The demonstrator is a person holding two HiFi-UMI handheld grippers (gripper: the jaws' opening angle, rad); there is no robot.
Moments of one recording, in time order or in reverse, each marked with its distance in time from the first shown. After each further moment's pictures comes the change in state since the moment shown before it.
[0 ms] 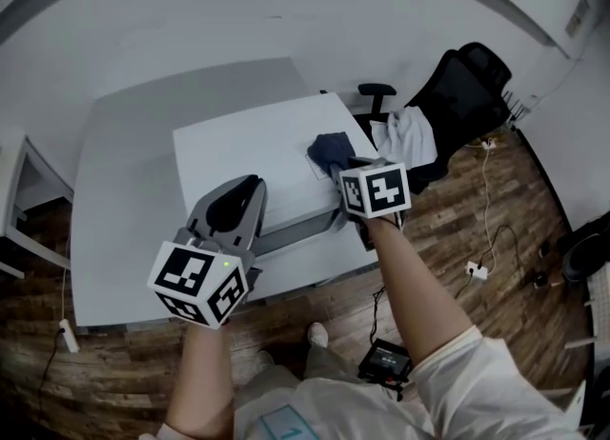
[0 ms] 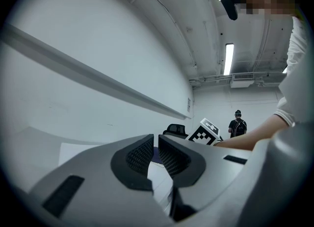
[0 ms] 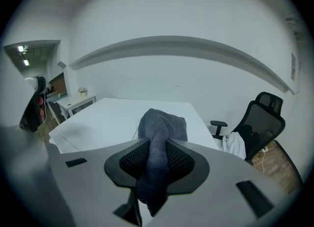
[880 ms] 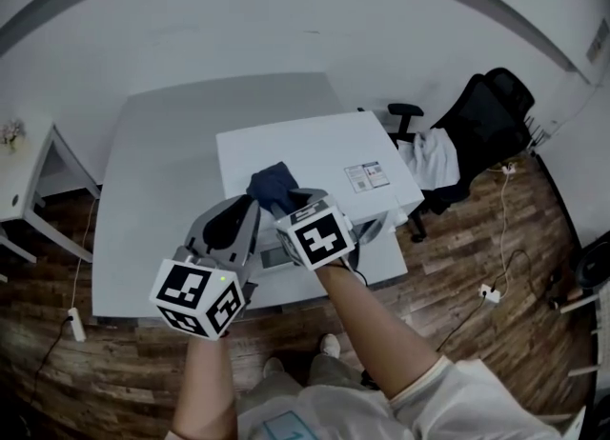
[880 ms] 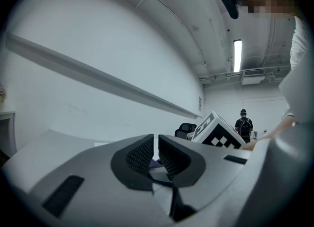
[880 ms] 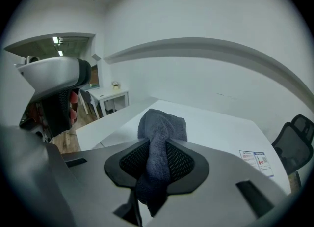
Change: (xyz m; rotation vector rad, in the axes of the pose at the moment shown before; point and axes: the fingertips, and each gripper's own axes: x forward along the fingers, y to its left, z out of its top) left arm -0.067 0.053 0.002 -0.001 0.004 0.138; right arm 0.010 0.214 0.017 -0.224 -0.012 0.264
